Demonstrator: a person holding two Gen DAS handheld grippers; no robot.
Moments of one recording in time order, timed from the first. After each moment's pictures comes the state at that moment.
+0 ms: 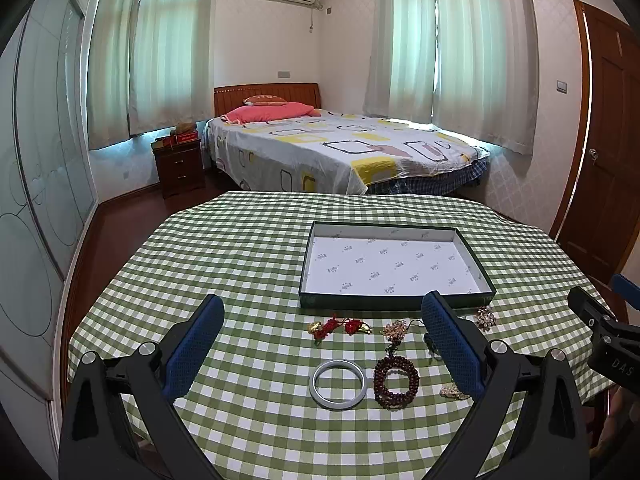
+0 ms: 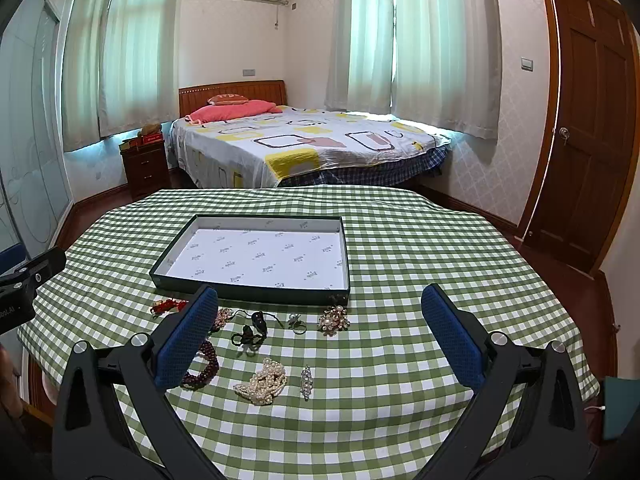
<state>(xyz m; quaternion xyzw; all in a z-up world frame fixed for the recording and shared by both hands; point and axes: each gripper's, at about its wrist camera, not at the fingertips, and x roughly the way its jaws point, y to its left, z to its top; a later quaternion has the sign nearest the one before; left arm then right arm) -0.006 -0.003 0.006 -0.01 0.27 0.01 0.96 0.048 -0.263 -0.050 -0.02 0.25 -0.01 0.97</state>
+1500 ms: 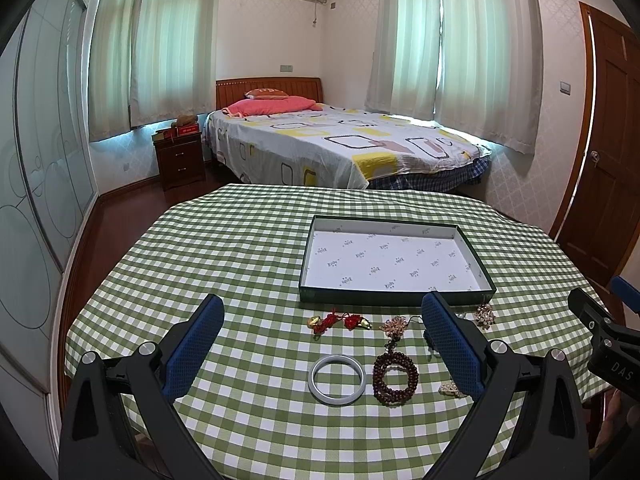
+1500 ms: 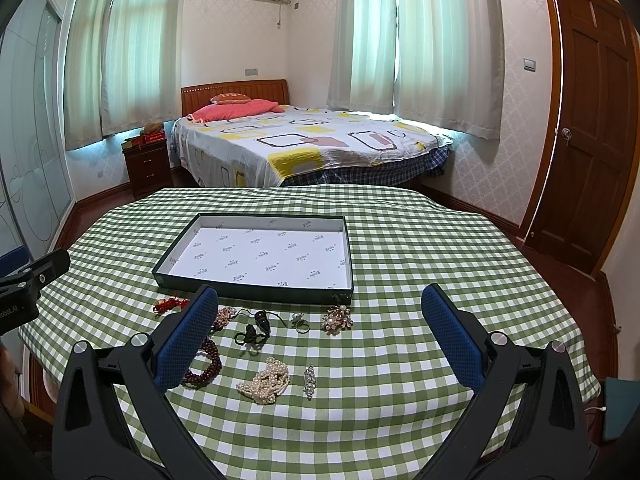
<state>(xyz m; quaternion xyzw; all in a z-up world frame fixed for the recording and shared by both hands) -0.005 -0.001 0.004 -0.02 0.28 0.01 0.96 0.048 -0.262 -0.051 -0.03 0.25 0.00 0.97</state>
